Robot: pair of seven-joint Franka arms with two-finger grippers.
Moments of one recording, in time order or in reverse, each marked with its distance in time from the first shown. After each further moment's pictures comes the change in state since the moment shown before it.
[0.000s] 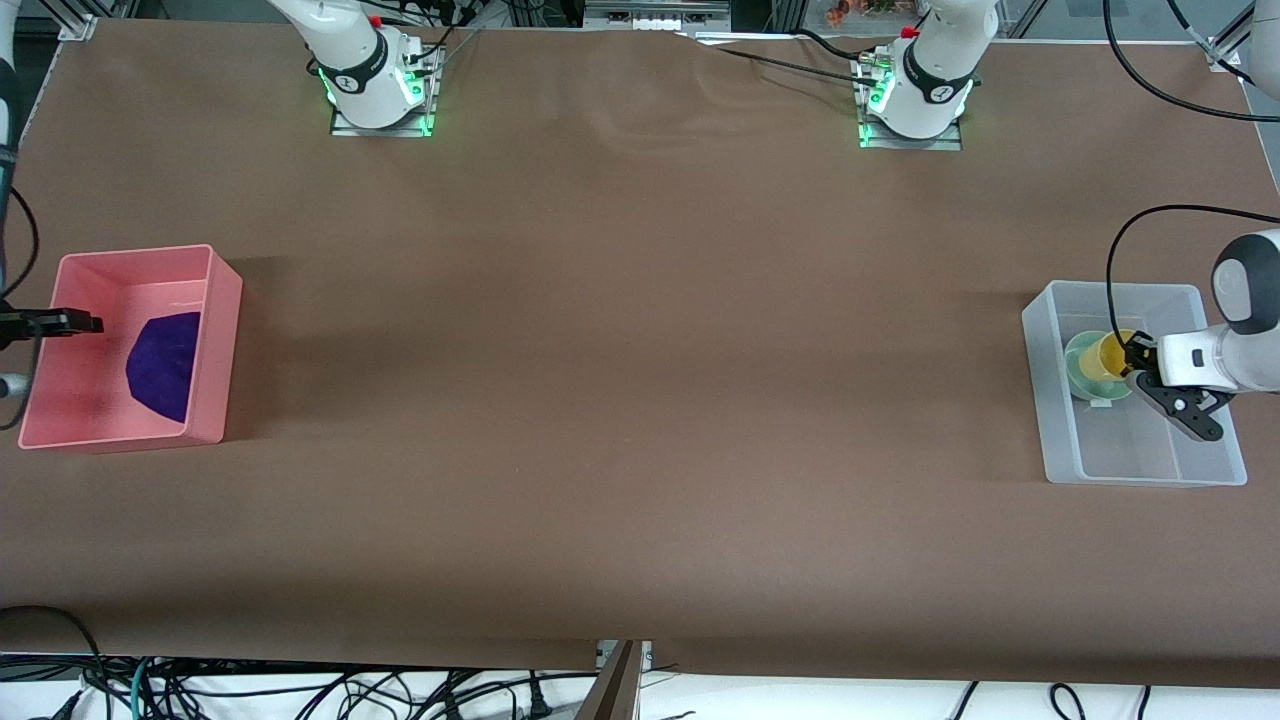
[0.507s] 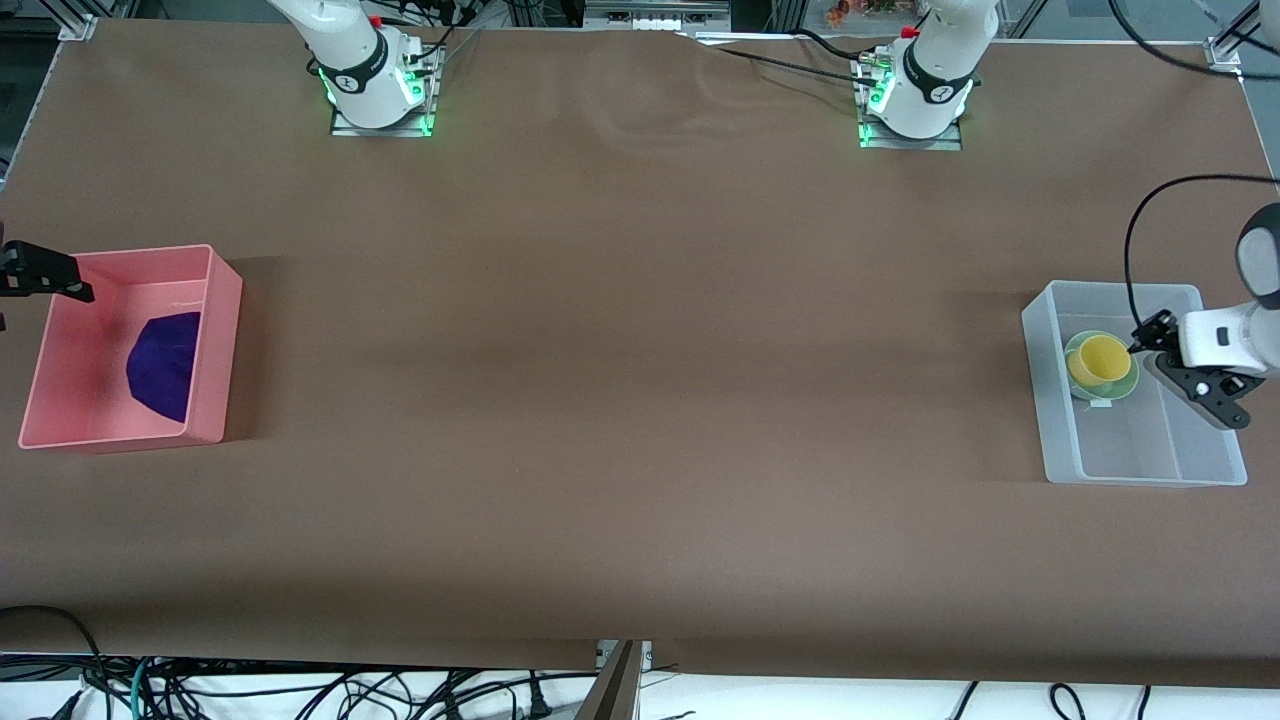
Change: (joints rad) left arm 0.004 -0.149 -0.074 0.028 -0.010 -0.146 -0.029; right arm 0.018 -0.202 0.260 0.133 -0.068 -0.069 0.022
